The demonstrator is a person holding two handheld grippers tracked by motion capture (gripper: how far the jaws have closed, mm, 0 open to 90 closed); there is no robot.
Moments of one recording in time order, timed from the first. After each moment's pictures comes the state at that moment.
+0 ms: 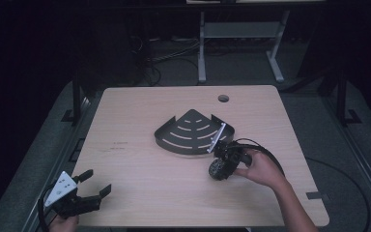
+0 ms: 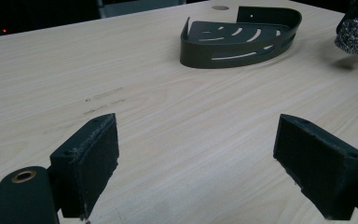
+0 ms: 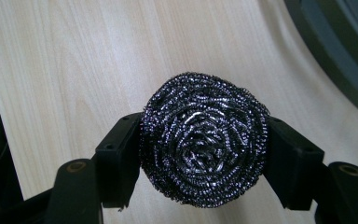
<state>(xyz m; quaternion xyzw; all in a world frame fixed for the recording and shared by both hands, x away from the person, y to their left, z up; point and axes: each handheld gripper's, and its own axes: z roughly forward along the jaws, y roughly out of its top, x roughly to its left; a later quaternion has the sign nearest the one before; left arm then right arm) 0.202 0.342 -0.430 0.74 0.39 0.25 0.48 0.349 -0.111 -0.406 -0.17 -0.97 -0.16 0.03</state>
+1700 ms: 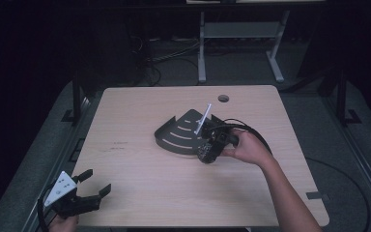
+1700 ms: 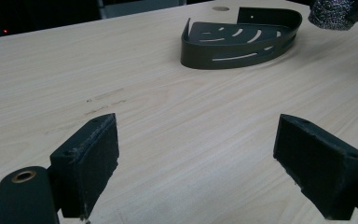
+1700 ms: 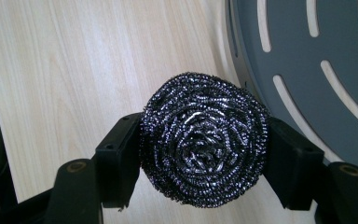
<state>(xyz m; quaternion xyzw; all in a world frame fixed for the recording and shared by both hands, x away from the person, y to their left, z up) 0.203 0.343 -0.429 0.74 0.39 0.25 0.48 0.390 -0.077 -0.373 -0.15 -0.98 -0.16 0.03</state>
